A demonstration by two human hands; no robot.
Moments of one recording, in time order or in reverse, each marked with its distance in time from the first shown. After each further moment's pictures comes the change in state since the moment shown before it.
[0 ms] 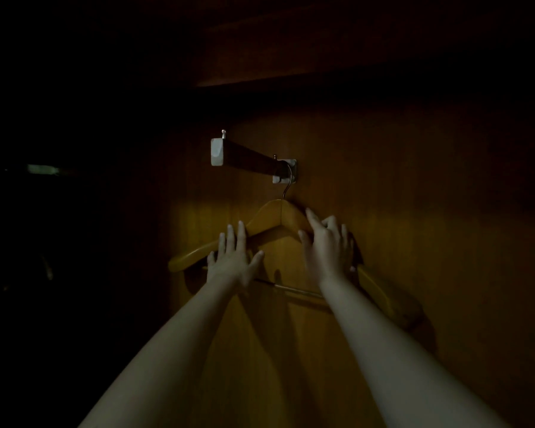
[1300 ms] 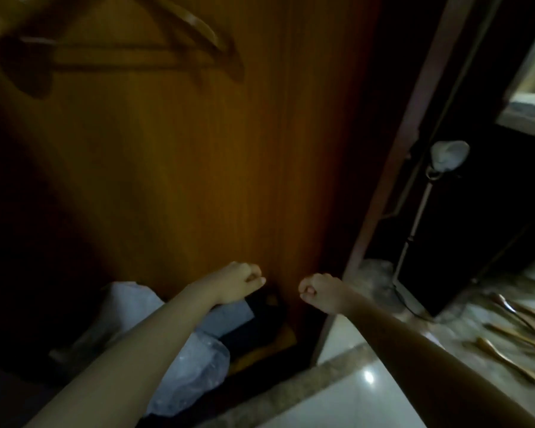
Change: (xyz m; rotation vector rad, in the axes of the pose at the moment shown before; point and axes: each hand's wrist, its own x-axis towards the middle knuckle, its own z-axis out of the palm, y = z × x) left_hand -0.450 -0.086 0.071 -0.100 -1.215 0.784; right_hand -0.567 -0.017 -0.191 -0.219 -1.033 0.761
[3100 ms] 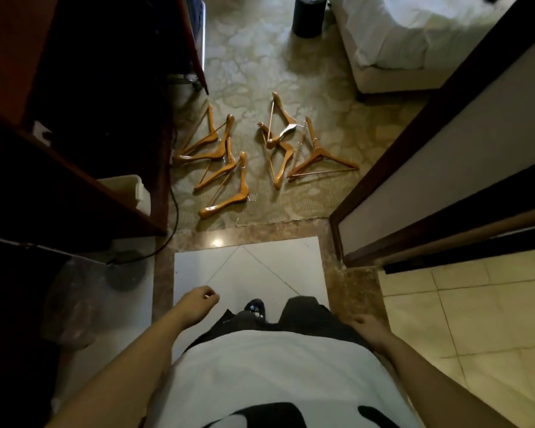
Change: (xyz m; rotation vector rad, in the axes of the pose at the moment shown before) left_hand 0.448 0.652 0.476 0.292 -0.805 0.229; right_hand -0.453 0.682 0.132 1.455 0.271 1.564
